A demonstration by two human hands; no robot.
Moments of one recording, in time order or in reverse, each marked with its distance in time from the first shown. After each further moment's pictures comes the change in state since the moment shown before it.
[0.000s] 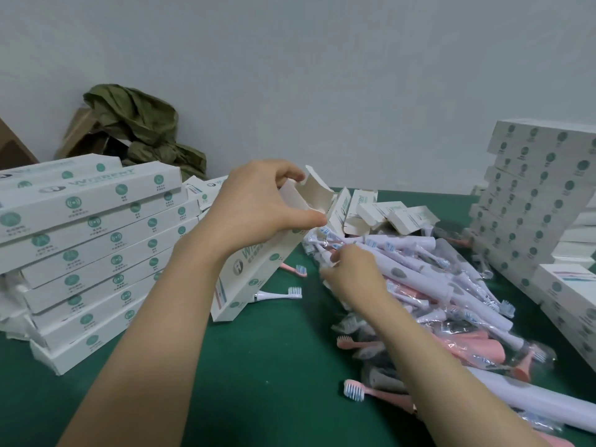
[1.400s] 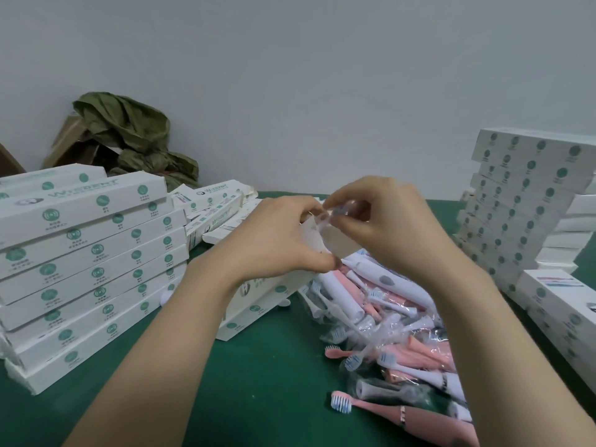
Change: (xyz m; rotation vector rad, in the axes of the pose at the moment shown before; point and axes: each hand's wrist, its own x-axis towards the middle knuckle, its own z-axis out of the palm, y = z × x) left_hand -0.005 0.013 0.025 -0.022 -0.256 0.118; right_hand -0.022 -0.023 -0.103 0.005 0.216 -0.541
